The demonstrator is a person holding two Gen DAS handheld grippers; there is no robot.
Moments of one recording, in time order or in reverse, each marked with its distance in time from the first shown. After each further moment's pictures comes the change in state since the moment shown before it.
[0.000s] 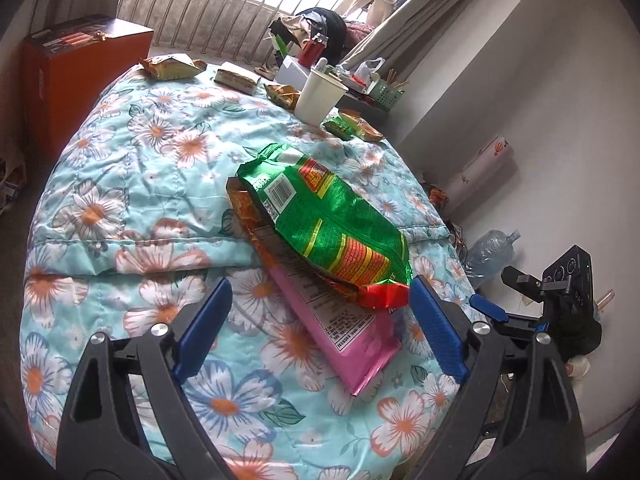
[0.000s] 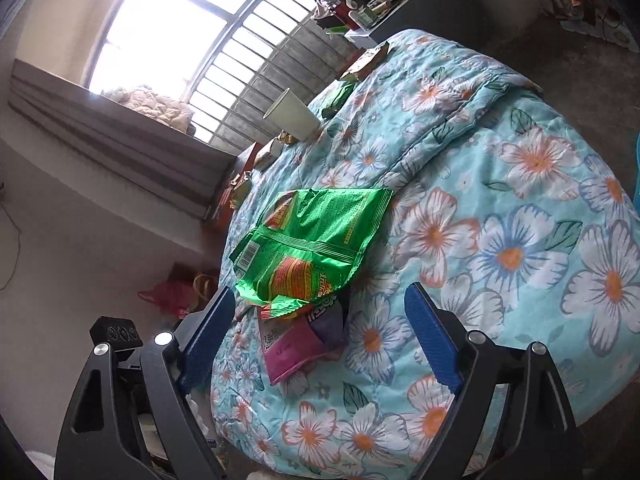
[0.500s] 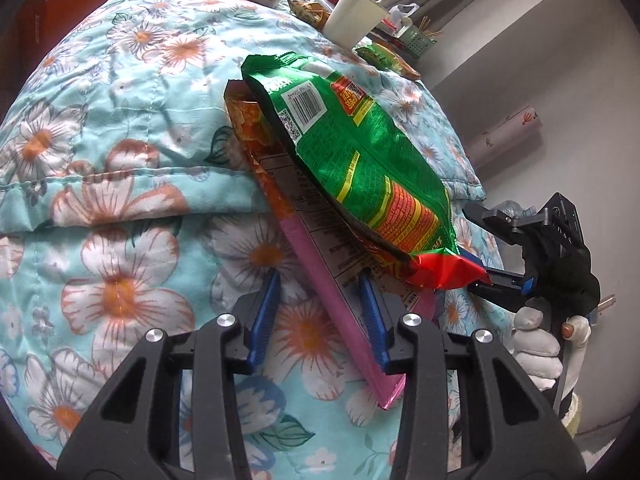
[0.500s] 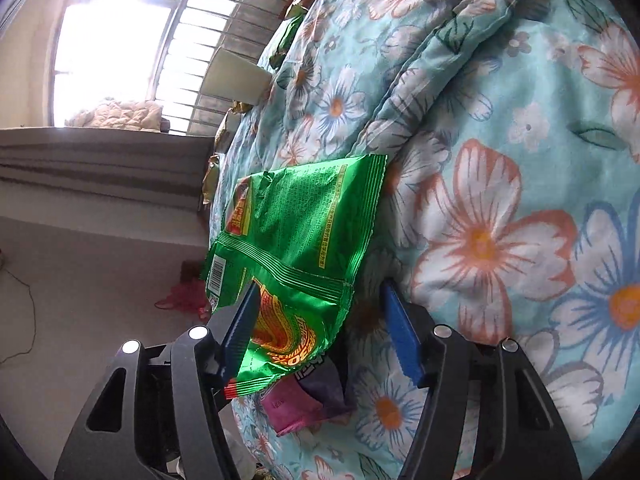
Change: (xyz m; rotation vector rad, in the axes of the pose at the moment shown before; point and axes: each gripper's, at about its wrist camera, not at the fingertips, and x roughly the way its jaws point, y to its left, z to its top) left arm 0.069 0.017 -0.008 -0.089 0.213 0.037; right arm 0.094 -0.025 0.029 0.191 0.165 0.022
